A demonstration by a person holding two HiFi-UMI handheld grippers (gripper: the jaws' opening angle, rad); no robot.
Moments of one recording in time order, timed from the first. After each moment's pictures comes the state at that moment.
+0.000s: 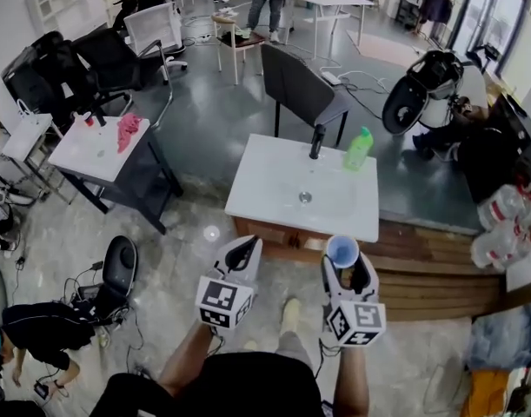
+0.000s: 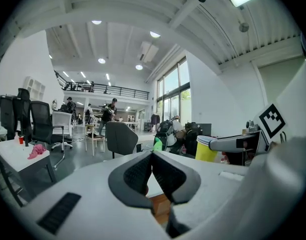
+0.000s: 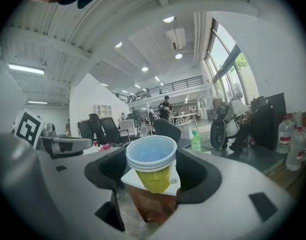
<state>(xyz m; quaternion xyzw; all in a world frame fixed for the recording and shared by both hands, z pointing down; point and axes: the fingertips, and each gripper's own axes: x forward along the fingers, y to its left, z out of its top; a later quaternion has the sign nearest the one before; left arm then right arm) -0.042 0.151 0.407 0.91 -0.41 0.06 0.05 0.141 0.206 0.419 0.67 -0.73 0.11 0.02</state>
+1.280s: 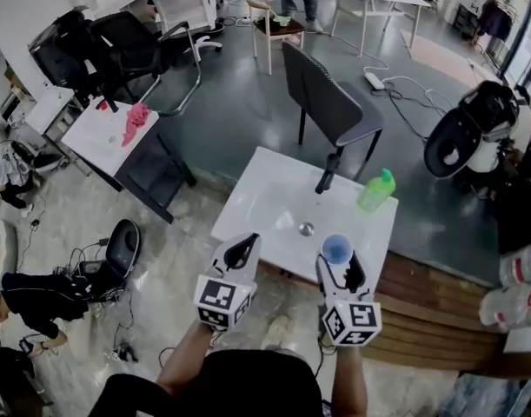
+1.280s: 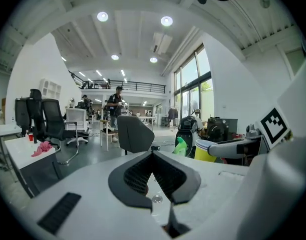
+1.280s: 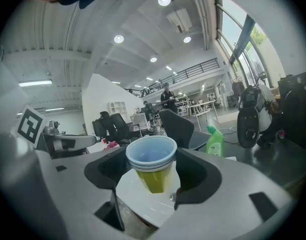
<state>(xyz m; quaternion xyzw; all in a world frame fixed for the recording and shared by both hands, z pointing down) 0.062 -0.028 0.425 0.85 -0.51 0.09 0.08 0.240 -0.010 0.458 0.57 -0.80 0.16 0.03</state>
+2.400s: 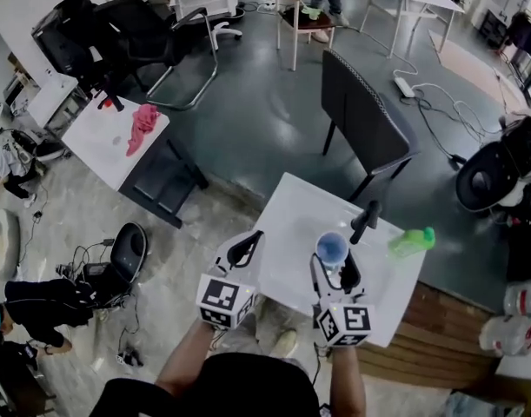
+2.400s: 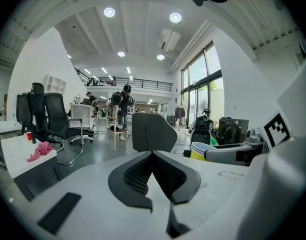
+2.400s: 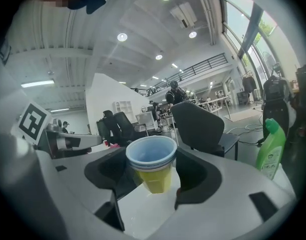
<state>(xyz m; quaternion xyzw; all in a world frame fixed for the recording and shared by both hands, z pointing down) -0.041 -0.202 0.458 0.84 -0.53 0.10 0.10 0.116 -0.191 0.490 0.53 -0.83 0.16 0.02</state>
